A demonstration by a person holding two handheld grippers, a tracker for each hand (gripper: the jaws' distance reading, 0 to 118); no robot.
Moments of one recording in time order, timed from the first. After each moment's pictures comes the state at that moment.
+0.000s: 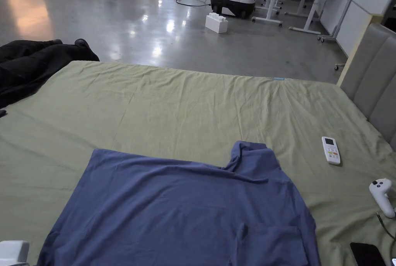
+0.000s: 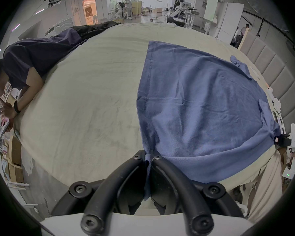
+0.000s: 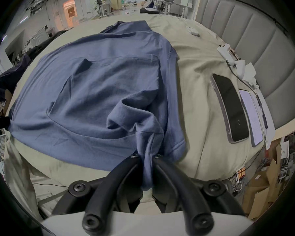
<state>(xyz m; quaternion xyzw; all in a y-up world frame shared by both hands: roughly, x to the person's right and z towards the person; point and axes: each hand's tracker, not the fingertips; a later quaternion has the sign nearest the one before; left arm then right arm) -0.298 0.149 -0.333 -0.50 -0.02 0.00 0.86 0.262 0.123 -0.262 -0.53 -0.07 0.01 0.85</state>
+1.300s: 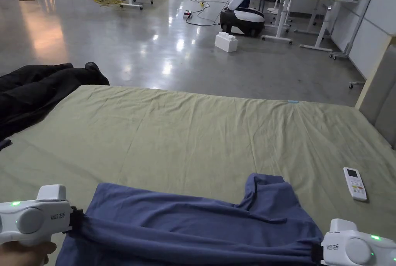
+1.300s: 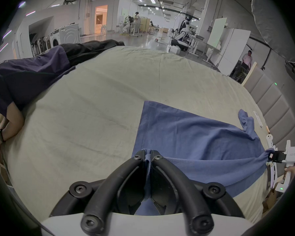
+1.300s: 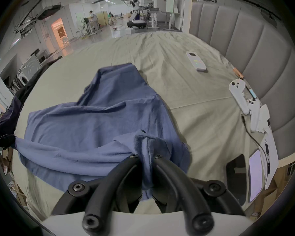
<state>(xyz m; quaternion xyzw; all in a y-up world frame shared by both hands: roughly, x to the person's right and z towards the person) -0.280 0.179 -0.538 -0.42 -0.02 0.07 0.90 0.302 0.170 -0.471 -0.49 -0.11 -0.06 0.87</state>
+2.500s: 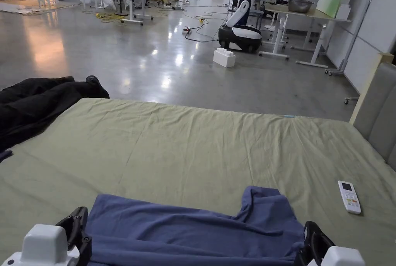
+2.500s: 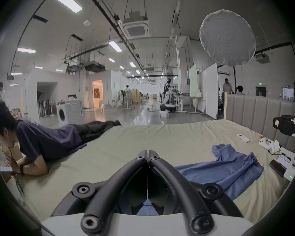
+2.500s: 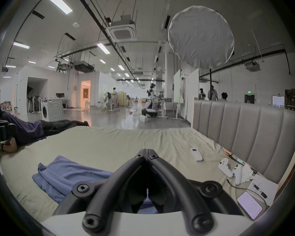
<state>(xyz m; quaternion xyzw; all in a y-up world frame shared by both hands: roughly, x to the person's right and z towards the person) -0.213 0.256 -0.359 -0.07 -0.01 -0.03 1.00 0.178 0.257 -0.321 -0.02 -0.08 0.06 1.00</state>
